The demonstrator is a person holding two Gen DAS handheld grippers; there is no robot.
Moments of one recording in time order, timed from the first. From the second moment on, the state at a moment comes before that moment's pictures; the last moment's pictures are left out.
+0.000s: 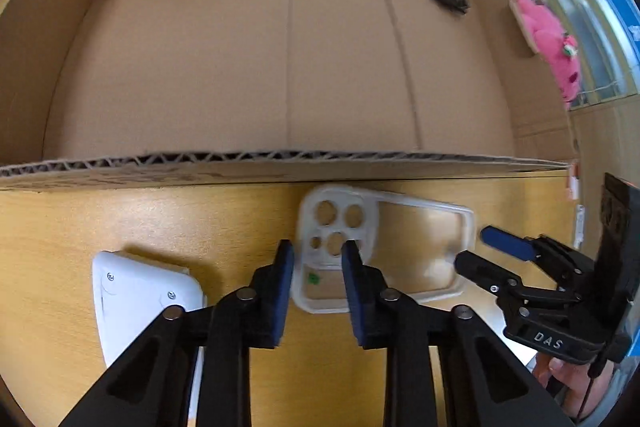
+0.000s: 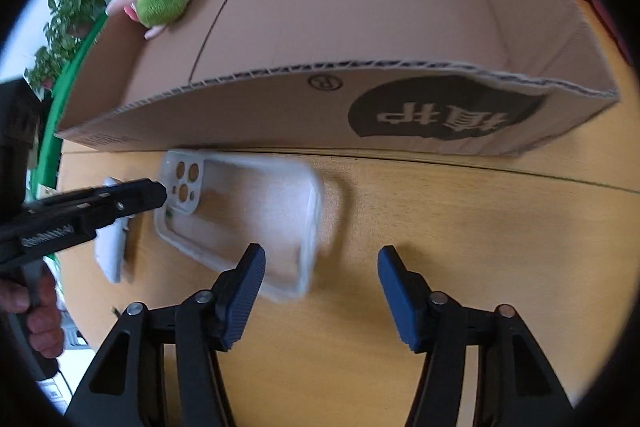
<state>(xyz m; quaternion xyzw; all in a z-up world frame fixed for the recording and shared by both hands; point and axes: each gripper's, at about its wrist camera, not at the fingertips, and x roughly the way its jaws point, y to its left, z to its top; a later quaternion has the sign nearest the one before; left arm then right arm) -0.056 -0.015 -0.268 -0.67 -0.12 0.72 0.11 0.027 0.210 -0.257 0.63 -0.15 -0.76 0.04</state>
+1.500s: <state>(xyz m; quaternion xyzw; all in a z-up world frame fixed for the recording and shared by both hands) -0.114 -0.099 -0.108 -0.57 -0.08 0.81 0.12 -0.053 0.177 -0.101 0.49 -0.14 -0.86 0.06</state>
